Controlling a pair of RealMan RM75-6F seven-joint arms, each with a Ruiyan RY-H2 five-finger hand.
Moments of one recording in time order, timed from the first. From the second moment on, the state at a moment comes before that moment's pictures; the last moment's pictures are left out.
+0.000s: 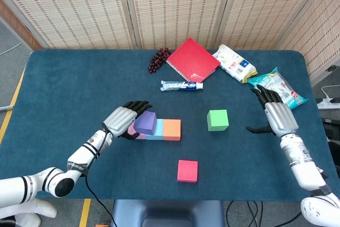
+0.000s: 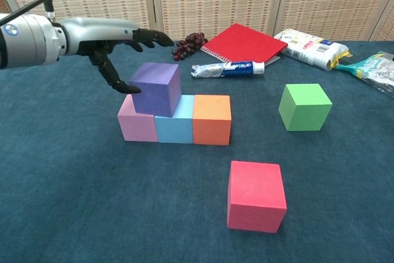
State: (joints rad) left arm -0.95 -1.29 -0.19 -1.68 1.01 0.75 0.19; right arm 0.48 -1.02 0.21 -1.80 -1.11 1.05 -0.06
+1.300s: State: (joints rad) left arm -1.03 -1.38 -0.18 -1.66 0.83 0.84 0.33; right arm 0.47 -1.02 0.20 -1.74 -1.12 1.04 0.00
